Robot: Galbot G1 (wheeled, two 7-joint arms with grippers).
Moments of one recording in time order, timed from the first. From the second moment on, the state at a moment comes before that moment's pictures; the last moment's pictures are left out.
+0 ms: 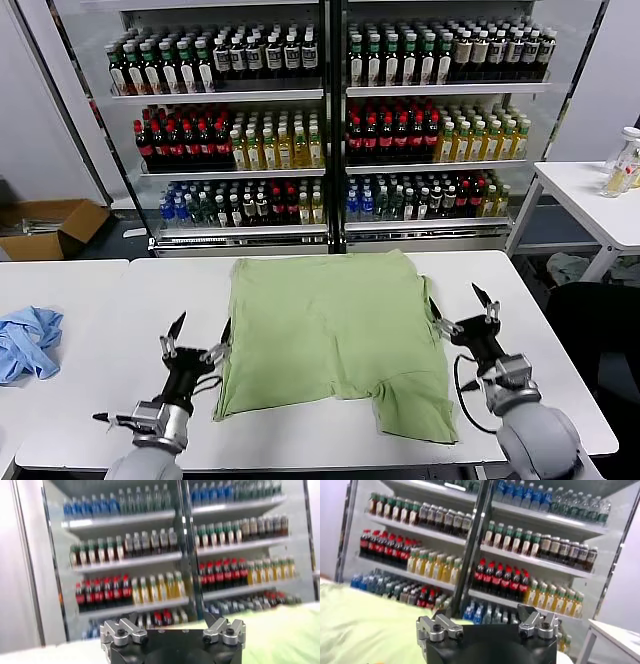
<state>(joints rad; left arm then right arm) 1.57 -1.26 -0.50 -2.09 -0.18 0.21 -0.08 -1.57 0.92 0.49 2.13 0.32 -0.23 0.13</state>
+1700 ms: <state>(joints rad) 1.63 -1.23 -0.48 -2.05 -0.32 0.42 -0.17 -1.71 0.90 0.40 2.10 0.59 -0.27 0.18</state>
